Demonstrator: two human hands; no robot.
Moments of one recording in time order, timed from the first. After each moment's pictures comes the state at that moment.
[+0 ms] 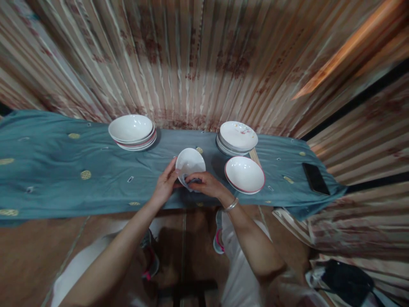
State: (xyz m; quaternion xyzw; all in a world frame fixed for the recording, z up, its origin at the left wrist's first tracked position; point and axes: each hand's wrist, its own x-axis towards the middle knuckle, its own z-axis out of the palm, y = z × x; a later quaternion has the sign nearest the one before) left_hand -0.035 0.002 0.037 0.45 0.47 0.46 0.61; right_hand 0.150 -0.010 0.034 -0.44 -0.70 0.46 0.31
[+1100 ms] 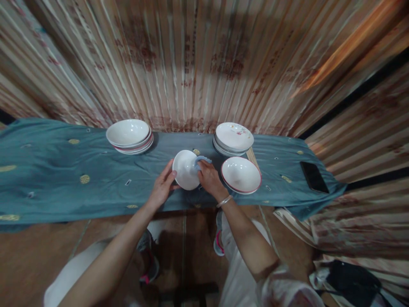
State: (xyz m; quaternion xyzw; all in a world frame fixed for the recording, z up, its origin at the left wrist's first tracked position) left_hand -0.033 0.001 0.041 0.44 0.48 0.45 0.61; right_hand 0.164 0.006 0.016 -0.59 -0.75 0.08 0.29
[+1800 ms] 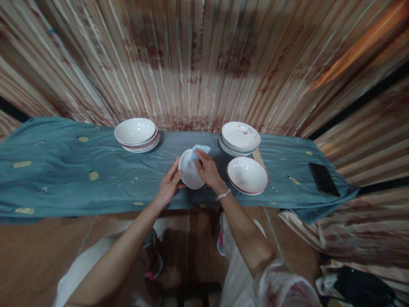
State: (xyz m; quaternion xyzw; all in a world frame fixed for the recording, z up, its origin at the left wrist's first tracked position) left_hand -0.033 0.001 0.039 0.45 0.47 0.45 0.62; right_hand 0.149 0.042 0.012 -0.53 -0.72 0.17 0.42
